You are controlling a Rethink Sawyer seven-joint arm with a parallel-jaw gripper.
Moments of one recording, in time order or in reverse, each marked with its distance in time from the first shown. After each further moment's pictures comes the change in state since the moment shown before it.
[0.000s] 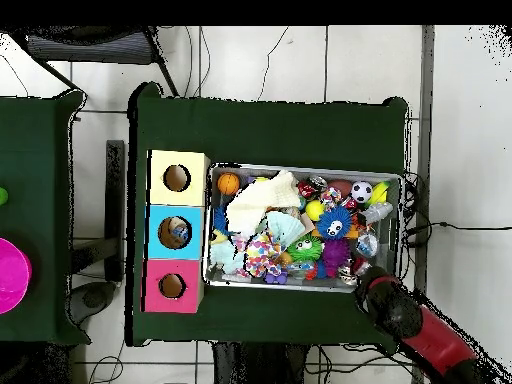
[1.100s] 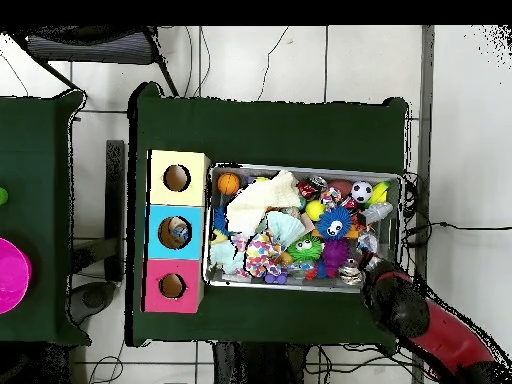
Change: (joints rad) arm 0.110 -0.136 -0.082 0.000 0.010 0.025 0.000
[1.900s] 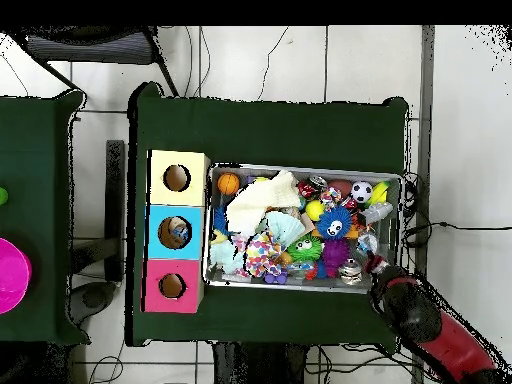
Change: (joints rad) arm -0.130 0.068 0.081 -0.001 0.025 -0.004 0.000
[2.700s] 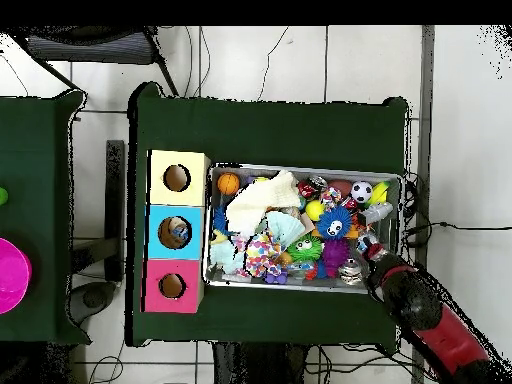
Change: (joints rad) arm -0.025 0.025 0.076 0.000 0.113 0.000 0.000
